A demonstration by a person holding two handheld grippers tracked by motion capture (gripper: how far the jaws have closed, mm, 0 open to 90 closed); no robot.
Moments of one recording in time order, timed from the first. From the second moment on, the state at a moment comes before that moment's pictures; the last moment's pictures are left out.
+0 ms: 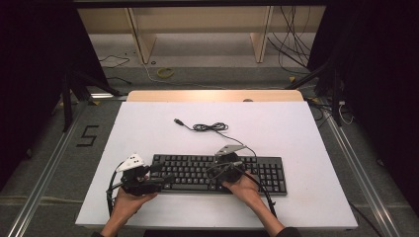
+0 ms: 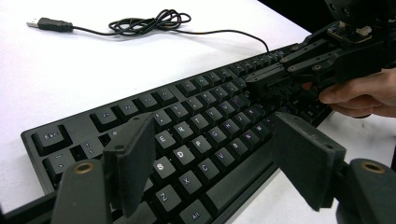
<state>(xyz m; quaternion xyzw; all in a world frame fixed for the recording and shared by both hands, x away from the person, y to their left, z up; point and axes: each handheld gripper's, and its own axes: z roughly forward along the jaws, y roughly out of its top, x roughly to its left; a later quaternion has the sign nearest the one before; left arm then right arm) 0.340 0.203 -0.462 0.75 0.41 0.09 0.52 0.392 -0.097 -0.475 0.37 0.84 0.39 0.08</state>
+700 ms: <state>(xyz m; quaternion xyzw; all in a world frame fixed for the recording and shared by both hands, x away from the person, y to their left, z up) 0.342 0.204 -0.464 0.75 0.41 0.10 0.51 0.392 -0.100 -0.472 0.38 0.83 0.40 0.07</state>
